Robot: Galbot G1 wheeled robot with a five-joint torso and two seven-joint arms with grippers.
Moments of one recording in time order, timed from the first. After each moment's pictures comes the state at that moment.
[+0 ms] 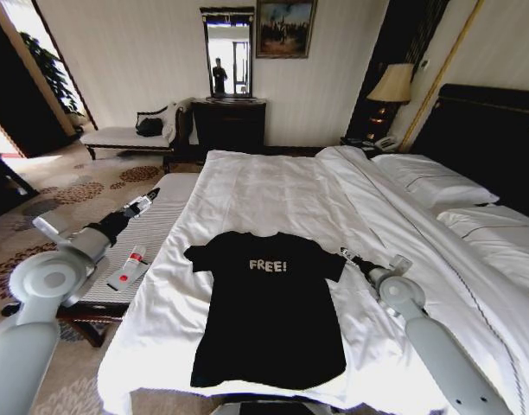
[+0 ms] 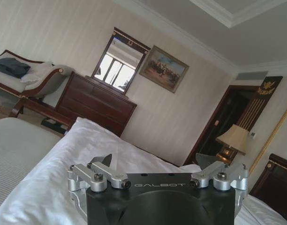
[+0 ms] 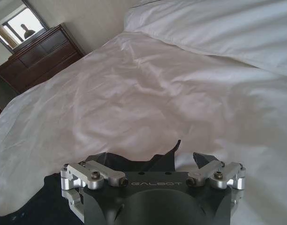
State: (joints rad) left arm 1.12 -0.88 -0.82 -2.17 -1.40 0.48 -0.26; right arm -1.12 0.90 0.53 1.76 1.38 -0.36 0.51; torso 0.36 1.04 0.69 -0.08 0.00
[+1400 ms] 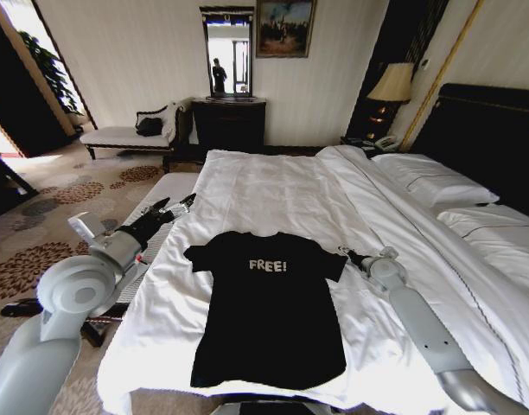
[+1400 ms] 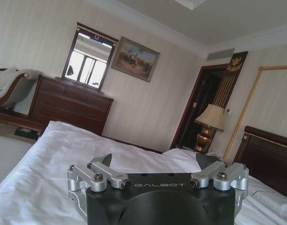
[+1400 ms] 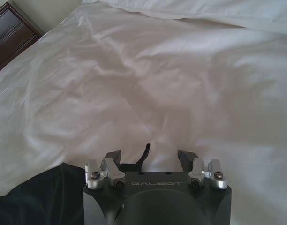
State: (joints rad) left arm 1.06 -0.85 -0.66 -2.30 -1.31 0.50 -0.33; right arm -0.84 0.93 0.39 1.38 1.46 -0.41 0.51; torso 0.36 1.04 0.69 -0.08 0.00
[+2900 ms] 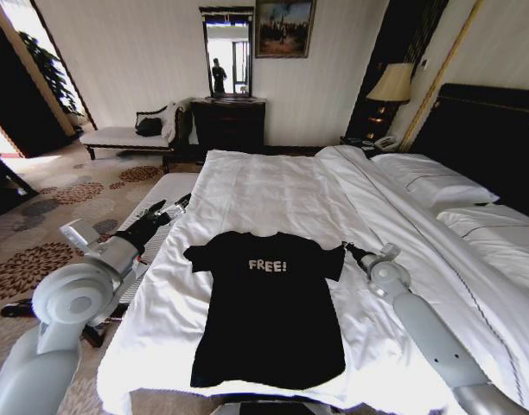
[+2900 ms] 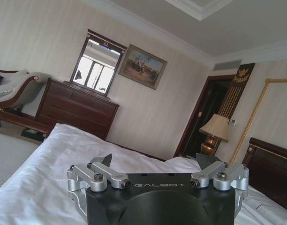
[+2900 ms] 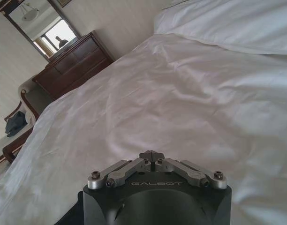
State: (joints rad) left arm 1.12 -0.90 -0.71 -2.34 -1.31 0.49 -0.35; right arm -0.88 0.89 0.33 1.58 1.40 -0.28 0.36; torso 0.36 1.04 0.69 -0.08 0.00
